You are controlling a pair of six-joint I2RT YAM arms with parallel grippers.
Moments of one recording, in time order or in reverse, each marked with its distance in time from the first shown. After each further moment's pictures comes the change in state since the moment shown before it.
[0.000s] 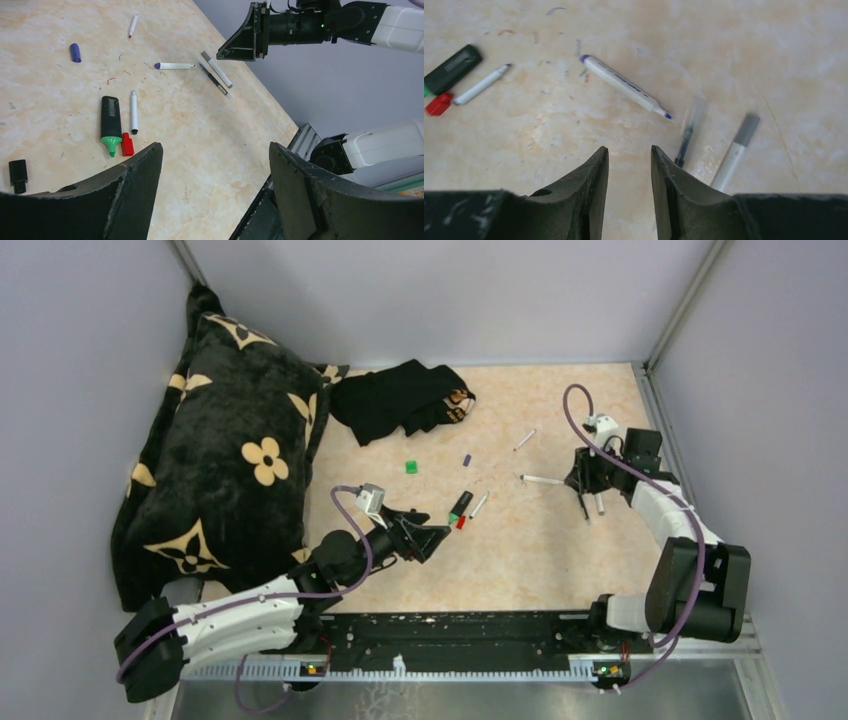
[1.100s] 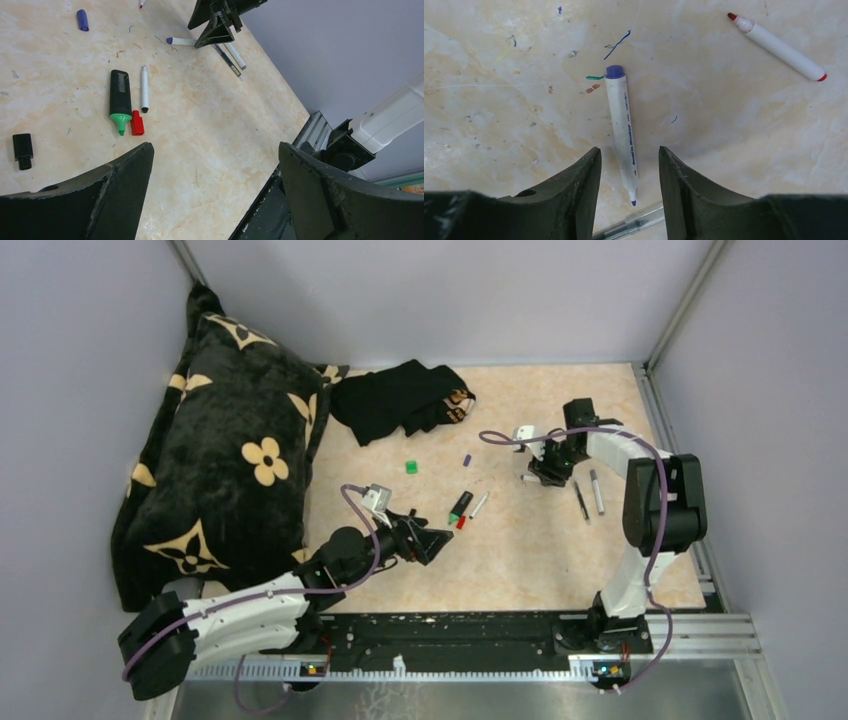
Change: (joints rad) left arm 0.035 0.057 -0.011 -0.024 0.044 -0.035; right arm 0.254 0.470 0.441 -0.374 0.036 -0.907
